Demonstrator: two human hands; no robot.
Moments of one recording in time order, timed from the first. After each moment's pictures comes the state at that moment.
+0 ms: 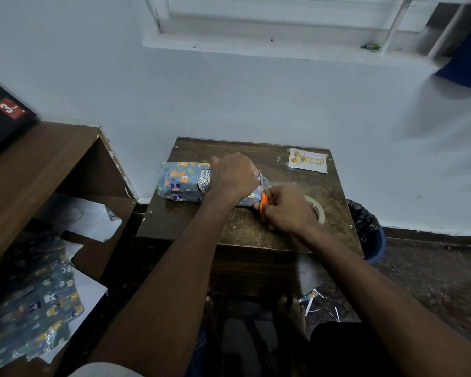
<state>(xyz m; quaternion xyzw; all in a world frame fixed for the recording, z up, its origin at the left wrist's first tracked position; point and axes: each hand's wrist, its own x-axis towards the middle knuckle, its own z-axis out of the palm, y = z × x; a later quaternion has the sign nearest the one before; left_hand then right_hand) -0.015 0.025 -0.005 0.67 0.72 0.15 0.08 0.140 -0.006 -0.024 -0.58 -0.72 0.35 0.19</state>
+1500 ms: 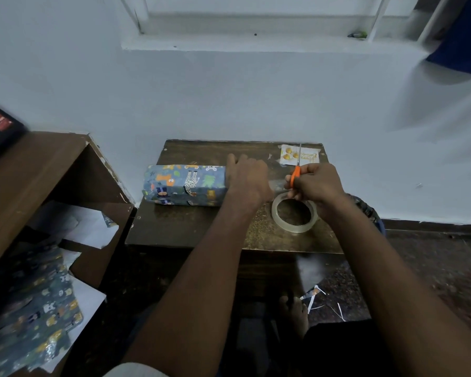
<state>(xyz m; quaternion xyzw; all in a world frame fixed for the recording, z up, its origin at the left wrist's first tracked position) 0.042 0.035 -0.002 0.71 0.70 -0.02 -0.01 0.196 0.035 -0.006 -0.63 -0.49 0.47 0.37</state>
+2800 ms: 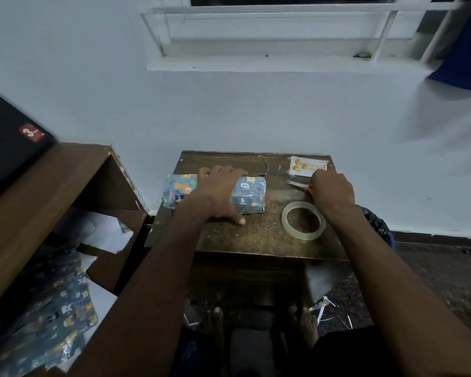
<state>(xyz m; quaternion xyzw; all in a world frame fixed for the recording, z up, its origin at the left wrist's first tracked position) -0.056 0.001 0.010 0.76 0.65 -0.01 0.09 0.200 0.050 -0.009 -0.68 -0.73 -0.02 0.02</state>
